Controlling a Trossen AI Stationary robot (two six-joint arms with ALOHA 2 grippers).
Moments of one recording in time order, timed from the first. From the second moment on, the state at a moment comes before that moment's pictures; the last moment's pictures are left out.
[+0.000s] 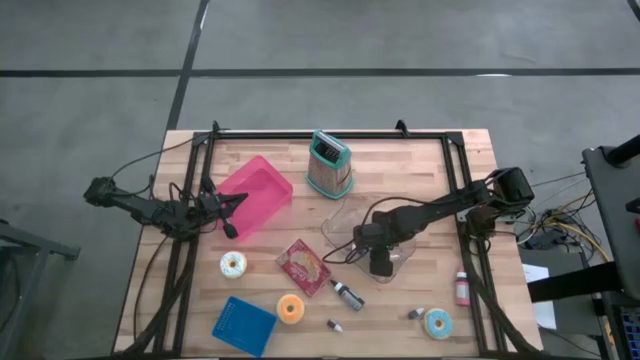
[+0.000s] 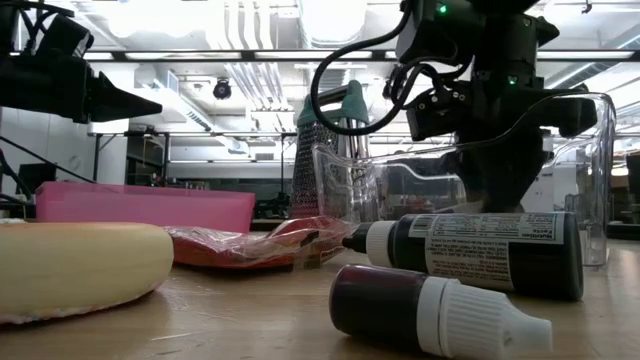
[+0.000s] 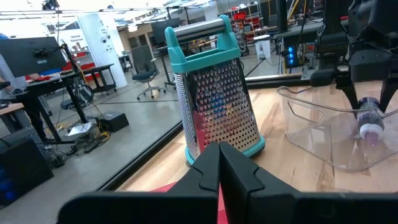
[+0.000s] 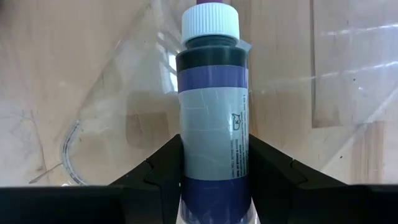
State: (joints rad) left arm -0.35 0.09 0.01 0.05 -0.85 0.21; right arm 0.18 1.71 0.99 -0.65 -0.03 0.34
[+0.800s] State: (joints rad) left arm -0.35 0.09 0.01 0.05 -0.85 0.21; right arm 0.19 1.72 0.99 -0.64 -0.02 0.39
